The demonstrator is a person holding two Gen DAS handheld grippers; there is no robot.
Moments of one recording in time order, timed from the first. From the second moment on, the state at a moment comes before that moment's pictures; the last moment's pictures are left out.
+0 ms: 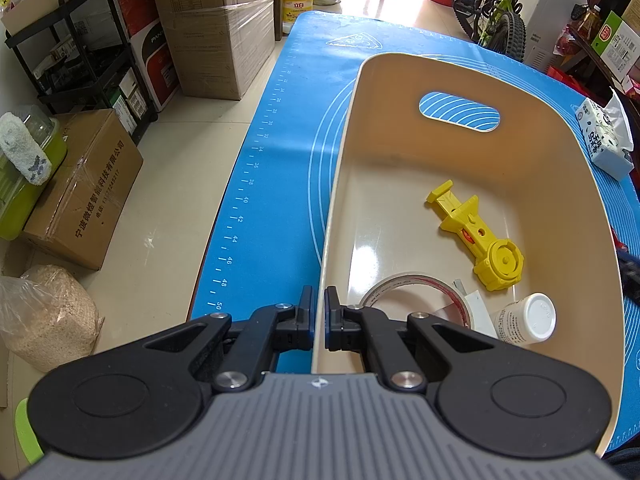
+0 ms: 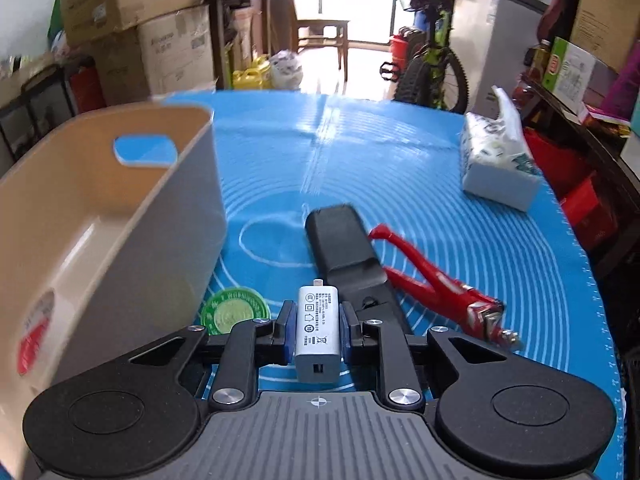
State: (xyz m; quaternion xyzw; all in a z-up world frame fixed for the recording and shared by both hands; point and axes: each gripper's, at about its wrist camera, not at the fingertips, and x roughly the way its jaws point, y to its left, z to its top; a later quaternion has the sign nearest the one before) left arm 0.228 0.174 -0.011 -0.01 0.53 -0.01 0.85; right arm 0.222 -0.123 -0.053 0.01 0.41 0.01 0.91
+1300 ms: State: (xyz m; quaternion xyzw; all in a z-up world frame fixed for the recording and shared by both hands) left arm 0.228 0.170 -0.011 -0.01 0.53 -0.01 0.85; right arm 0.252 0.038 -0.032 -0.05 0.45 0.12 0.88
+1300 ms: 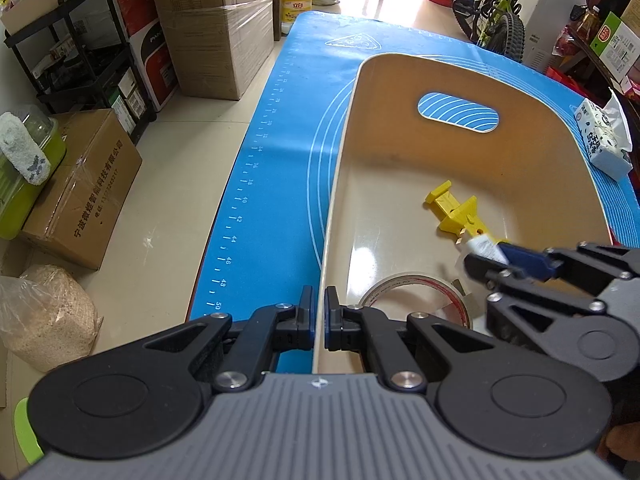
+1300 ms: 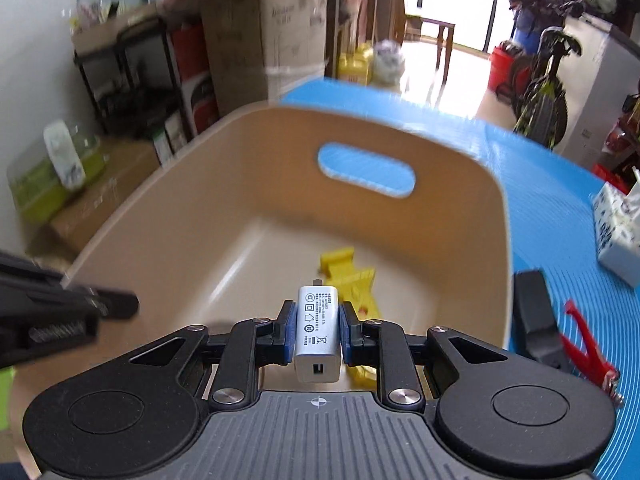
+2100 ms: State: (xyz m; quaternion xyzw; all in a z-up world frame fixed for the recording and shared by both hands) left arm 0.229 0.169 -0.012 -0.01 0.53 -0.01 0.85; right arm 0.220 -0.020 0.021 -0.04 0.37 0.12 0.92
